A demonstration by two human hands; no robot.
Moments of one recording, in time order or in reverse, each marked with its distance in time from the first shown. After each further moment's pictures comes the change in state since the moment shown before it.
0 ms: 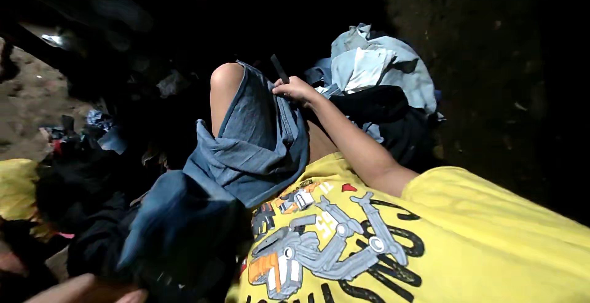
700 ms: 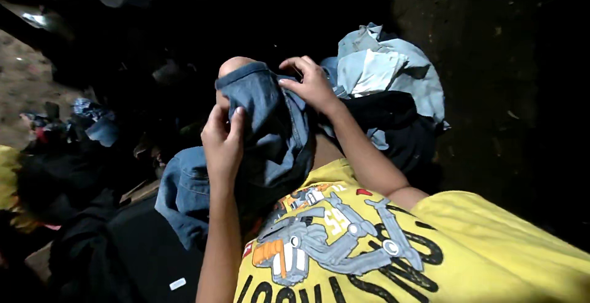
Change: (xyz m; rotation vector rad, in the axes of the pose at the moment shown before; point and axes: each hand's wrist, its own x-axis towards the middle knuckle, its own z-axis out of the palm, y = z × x) left_hand 0.213 0.012 0.149 -0.396 0.517 -0.187; right_hand -0.040 -0.021 -0.004 -0.381 0.275 -0.596
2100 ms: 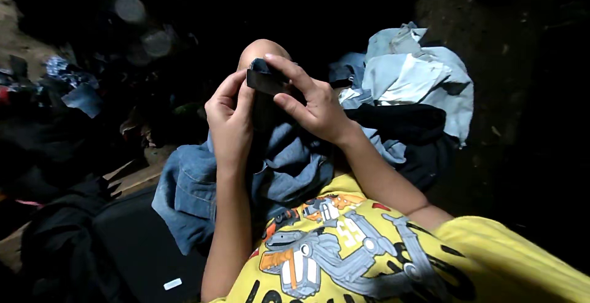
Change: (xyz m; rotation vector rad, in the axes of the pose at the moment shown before) left_hand 0.041 -0.002 0.003 -0.483 0.101 -0.006; right_hand -0.012 -0.048 0.041 -0.072 -0.141 -0.441
